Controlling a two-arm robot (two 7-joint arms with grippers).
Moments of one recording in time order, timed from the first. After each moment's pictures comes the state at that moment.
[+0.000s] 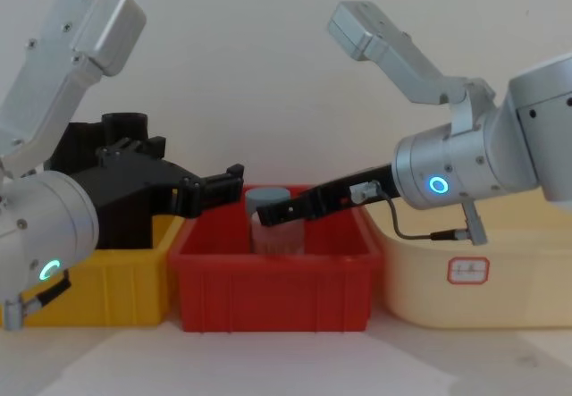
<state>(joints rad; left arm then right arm) -0.24 0.38 0.45 -1.63 -0.20 0.01 -0.01 0.67 0.13 -0.54 -1.15 0.18 0.47 0.42</state>
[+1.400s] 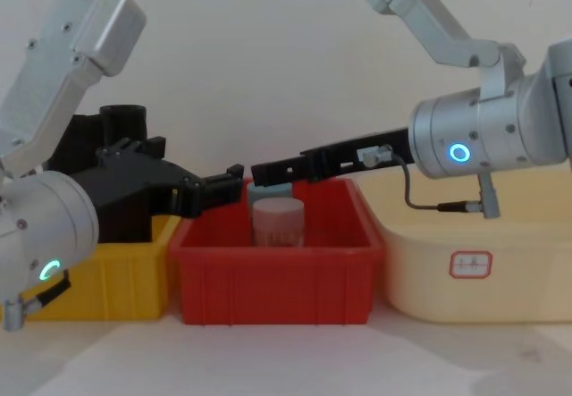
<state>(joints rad) -0.24 0.38 0.45 -1.63 -0.20 0.01 -0.01 0.64 0.17 -0.51 -1.26 0.25 0.43 0.47</state>
